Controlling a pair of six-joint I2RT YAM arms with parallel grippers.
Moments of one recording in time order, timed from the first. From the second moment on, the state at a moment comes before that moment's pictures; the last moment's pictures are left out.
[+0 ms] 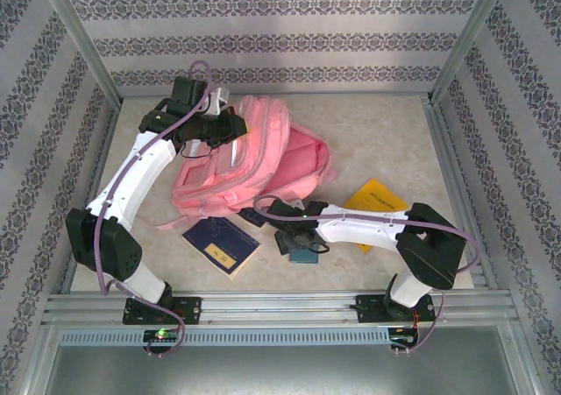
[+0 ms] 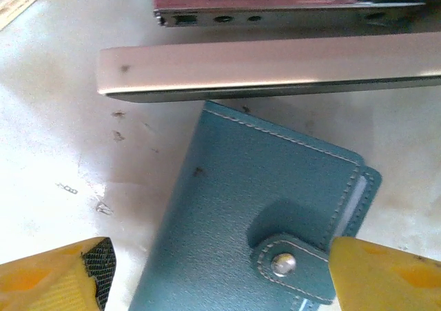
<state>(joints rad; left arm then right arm) -0.27 1.59 1.59 -0.75 0.63 -0.64 1.05 1.65 0.99 -0.75 0.21 0.71</state>
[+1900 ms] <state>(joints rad) -0.27 1.59 1.59 -0.75 0.64 -0.65 1.15 1.65 0.98 -0.81 0.32 0.68</state>
